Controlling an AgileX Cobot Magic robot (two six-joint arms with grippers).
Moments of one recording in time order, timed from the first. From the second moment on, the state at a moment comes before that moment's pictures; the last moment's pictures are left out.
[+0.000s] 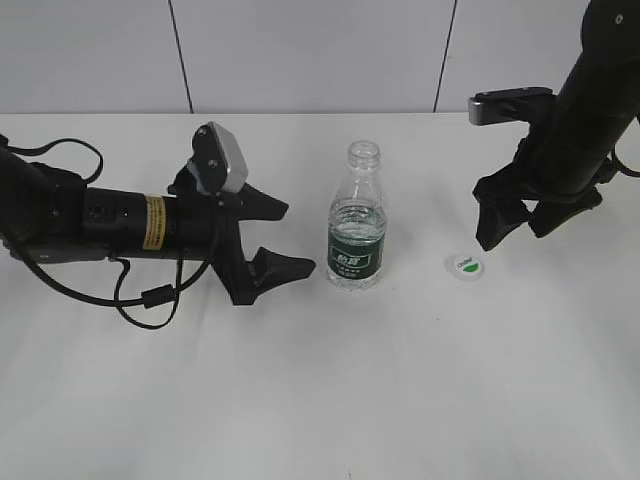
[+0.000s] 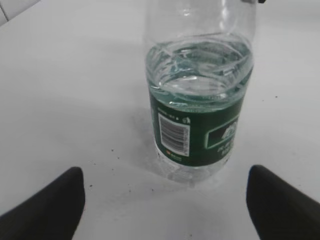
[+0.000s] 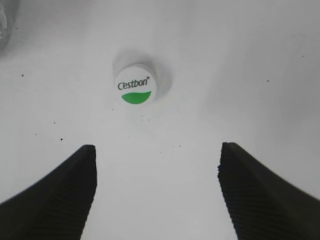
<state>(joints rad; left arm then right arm) -0.31 2.10 -0.96 1.21 -0.83 -0.47 0.22 1.94 -1.33 0.17 0.92 -0.32</state>
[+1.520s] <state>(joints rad) -0.20 1.78 -0.96 0.57 0.61 -0.20 0.16 1.94 -1.57 -0.02 1.19 -0.26</state>
